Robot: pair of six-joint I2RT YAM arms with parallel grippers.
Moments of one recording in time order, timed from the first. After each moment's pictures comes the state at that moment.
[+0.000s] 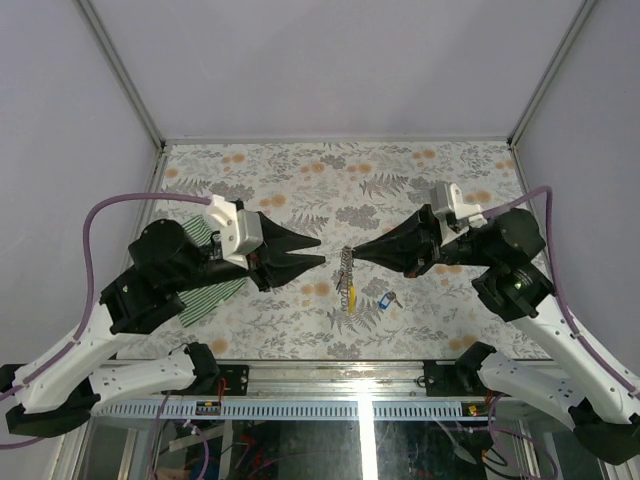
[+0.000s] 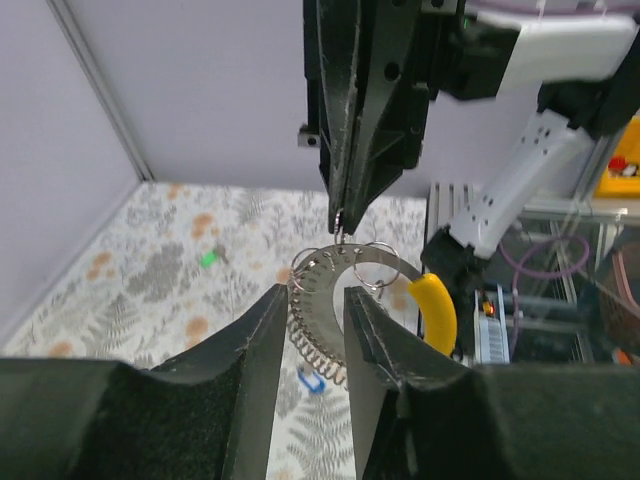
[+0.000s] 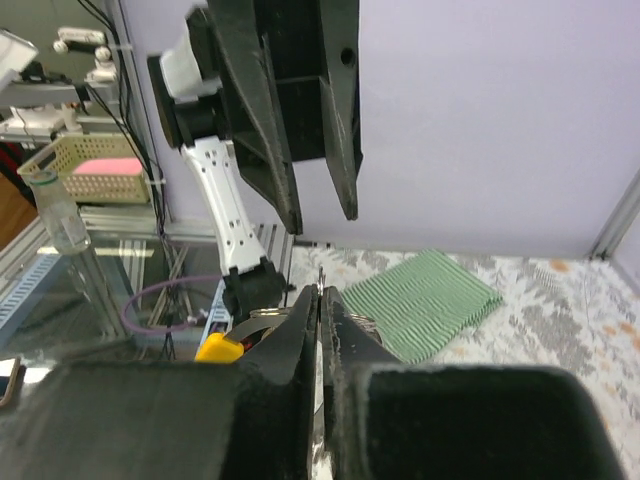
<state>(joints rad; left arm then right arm) -0.99 0.88 1.29 -0.37 0.37 0.06 0.71 0.87 1.08 0.06 -0.87 0.16</state>
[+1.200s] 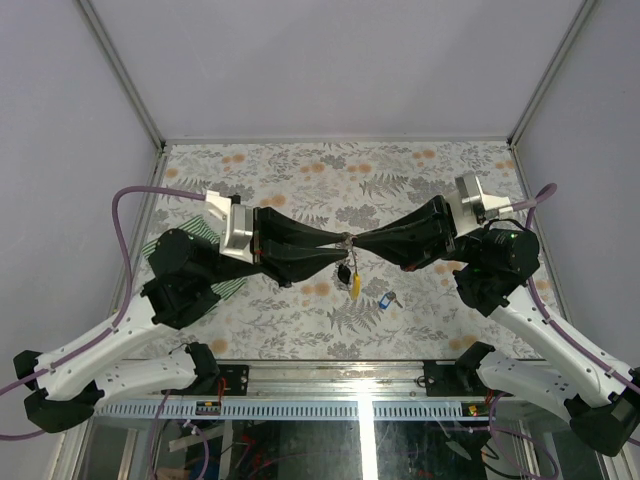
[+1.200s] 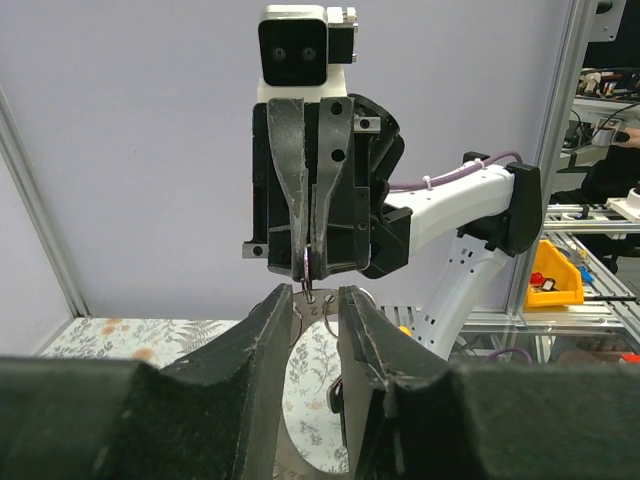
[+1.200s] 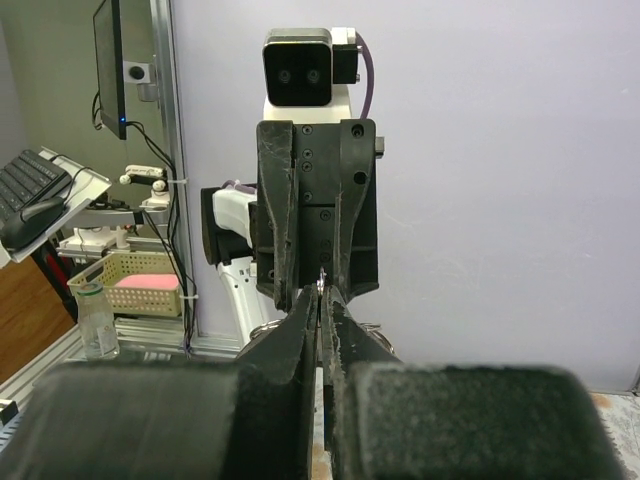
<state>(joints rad) -0.99 0.89 1.06 0.31 0.47 -0.18 0.71 0.92 0.91 0.81 -0.81 0.58</state>
